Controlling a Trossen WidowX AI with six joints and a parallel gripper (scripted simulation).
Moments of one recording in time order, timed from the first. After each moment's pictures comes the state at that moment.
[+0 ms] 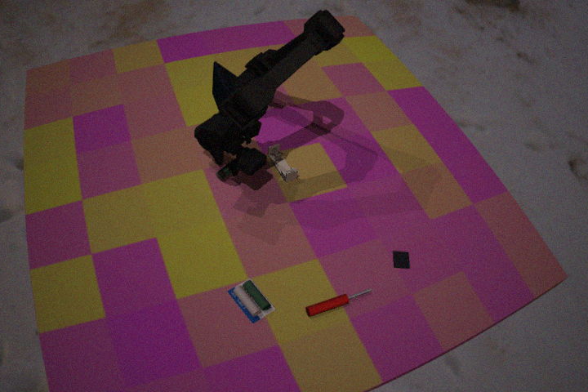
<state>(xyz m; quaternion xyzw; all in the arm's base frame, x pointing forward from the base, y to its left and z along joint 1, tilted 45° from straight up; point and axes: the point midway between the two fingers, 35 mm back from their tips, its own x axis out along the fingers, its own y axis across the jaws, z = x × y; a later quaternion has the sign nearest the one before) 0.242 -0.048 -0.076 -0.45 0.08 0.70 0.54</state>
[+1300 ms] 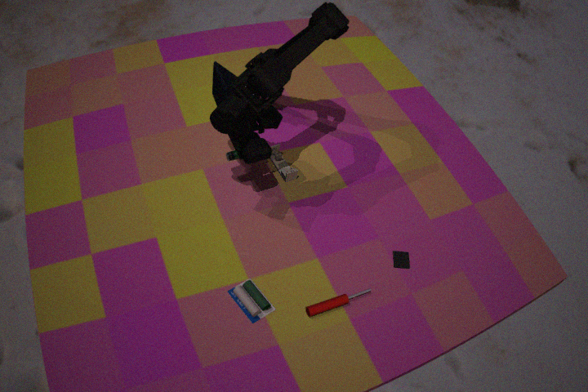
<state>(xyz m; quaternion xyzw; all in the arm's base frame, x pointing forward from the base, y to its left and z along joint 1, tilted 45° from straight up) 0.248 -0.064 -0.020 -0.32 0.23 0.67 0.62</state>
